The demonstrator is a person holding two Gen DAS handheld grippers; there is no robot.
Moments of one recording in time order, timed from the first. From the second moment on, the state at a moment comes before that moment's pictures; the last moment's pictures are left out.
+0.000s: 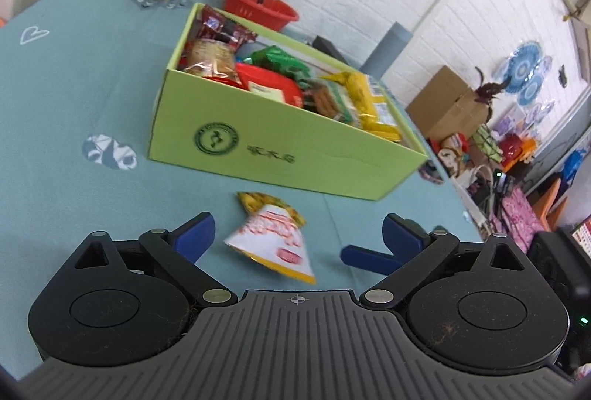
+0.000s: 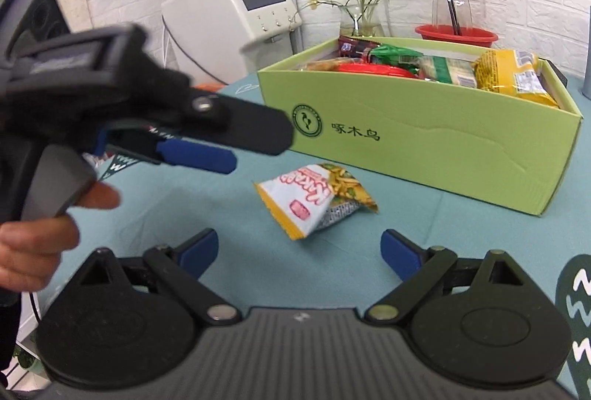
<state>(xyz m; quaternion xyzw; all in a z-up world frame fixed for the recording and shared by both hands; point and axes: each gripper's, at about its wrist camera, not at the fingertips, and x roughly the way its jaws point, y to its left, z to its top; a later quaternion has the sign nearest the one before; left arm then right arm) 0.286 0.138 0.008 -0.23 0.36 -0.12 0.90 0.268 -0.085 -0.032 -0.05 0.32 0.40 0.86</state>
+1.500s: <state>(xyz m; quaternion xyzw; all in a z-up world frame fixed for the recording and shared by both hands) 0.356 0.124 0.077 -0.20 0.32 -0.17 0.91 0.316 -0.047 0.036 -0.12 0.20 0.38 0.90</state>
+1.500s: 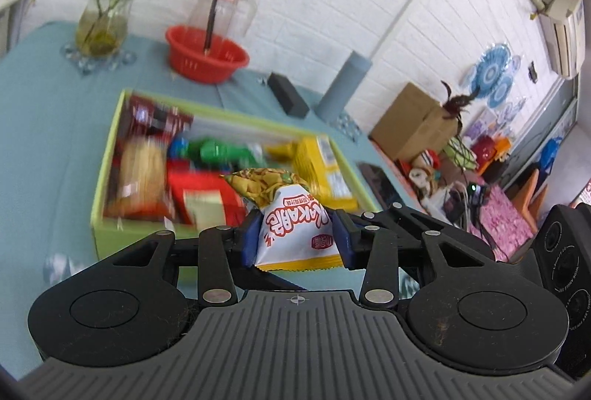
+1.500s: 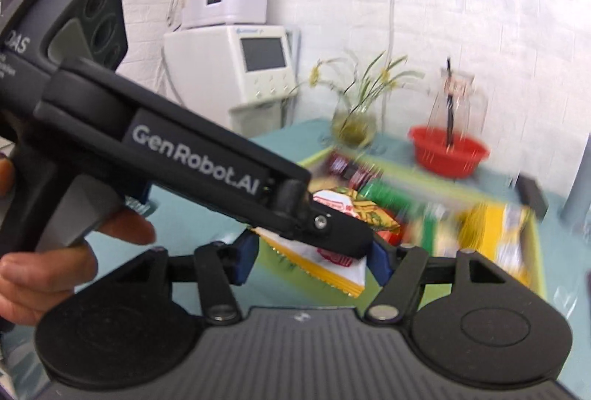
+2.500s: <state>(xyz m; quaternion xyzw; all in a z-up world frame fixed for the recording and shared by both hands) 0.415 0.190 0.106 -0.25 0.20 -0.12 0.94 0.428 -0.014 0.042 -0.11 0.19 0.38 0.90</state>
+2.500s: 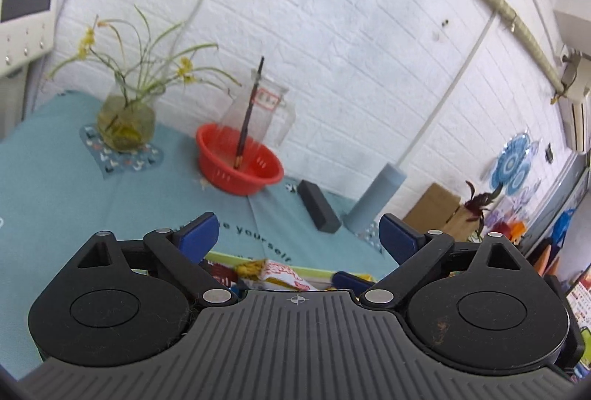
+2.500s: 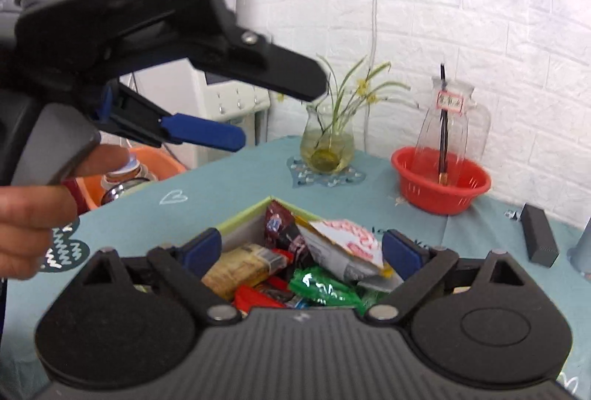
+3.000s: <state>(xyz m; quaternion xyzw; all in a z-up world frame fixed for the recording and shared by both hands) 0.290 0.129 0.116 -0.19 0.19 -0.08 0.96 0.317 -0.086 0.043 -0.06 0.20 0.27 0.94</state>
